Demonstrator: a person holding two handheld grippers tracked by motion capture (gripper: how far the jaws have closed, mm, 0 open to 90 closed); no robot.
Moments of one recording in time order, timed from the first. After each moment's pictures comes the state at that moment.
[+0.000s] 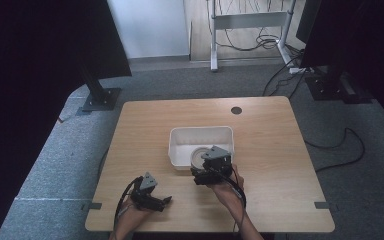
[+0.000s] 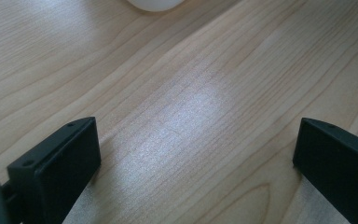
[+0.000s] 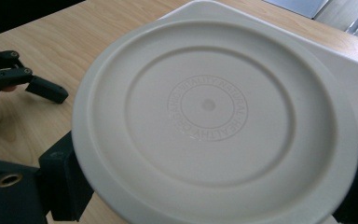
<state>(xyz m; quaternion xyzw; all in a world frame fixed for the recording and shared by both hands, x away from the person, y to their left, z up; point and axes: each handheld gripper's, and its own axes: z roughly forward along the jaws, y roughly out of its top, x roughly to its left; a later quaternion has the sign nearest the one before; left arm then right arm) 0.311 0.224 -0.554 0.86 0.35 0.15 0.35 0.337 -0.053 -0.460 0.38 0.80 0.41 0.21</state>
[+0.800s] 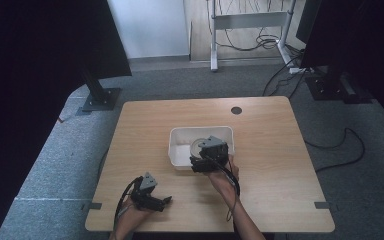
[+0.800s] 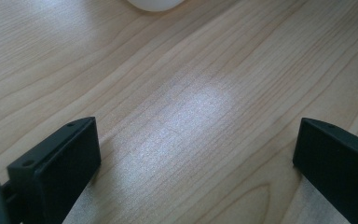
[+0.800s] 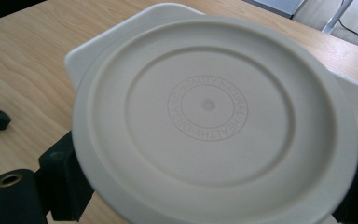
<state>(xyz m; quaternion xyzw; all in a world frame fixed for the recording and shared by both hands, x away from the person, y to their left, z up) 0.312 0.224 -0.554 0.86 0.35 0.15 0.35 0.377 -0.044 -0.471 0.40 0.79 0.40 0.23</state>
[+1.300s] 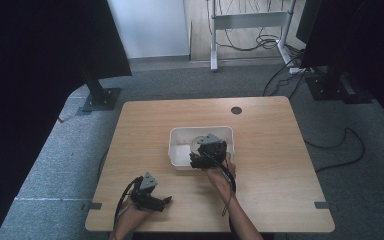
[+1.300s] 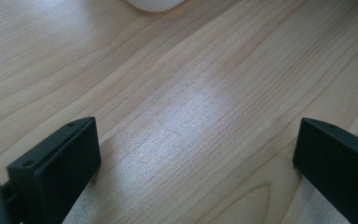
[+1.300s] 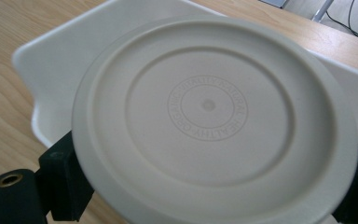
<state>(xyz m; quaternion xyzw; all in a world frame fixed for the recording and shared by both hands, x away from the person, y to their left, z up) 0.312 0.224 -0.554 0.86 0.34 0.15 0.35 0.396 -0.036 -0.488 0.42 0.79 0.38 0.24</state>
